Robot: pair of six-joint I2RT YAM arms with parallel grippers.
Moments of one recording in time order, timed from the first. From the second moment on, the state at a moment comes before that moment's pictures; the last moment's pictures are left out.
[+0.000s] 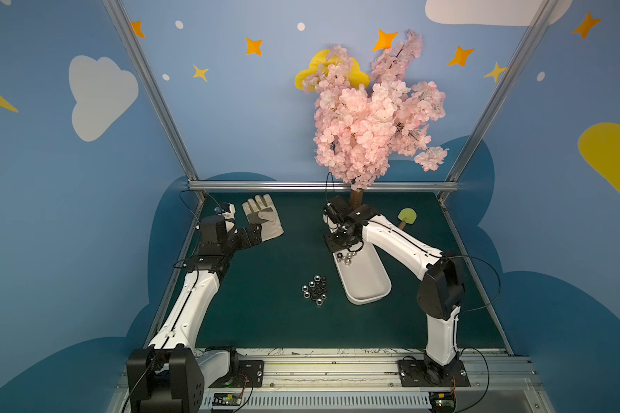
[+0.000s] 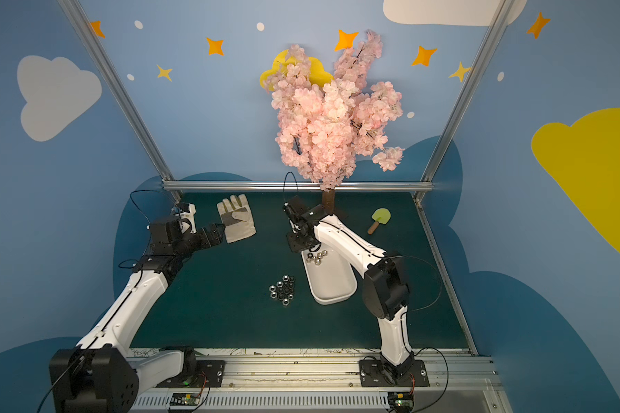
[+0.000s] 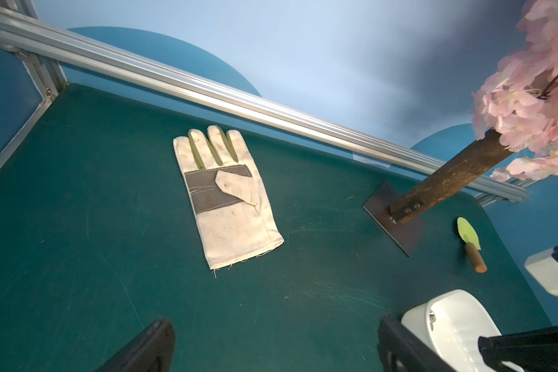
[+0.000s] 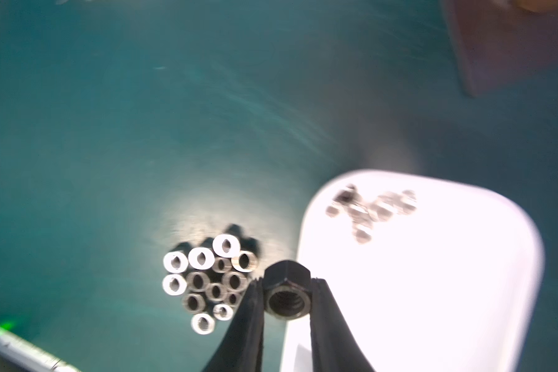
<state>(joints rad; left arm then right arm) 0.03 1.17 0.87 -0.20 0.26 -0.28 0.71 1.94 1.76 -1.03 0.03 0.30</state>
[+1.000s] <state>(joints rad) -0.12 1.43 1.03 -0.33 0.93 -0.14 0.58 2.04 1.56 -0.94 0.03 0.31</state>
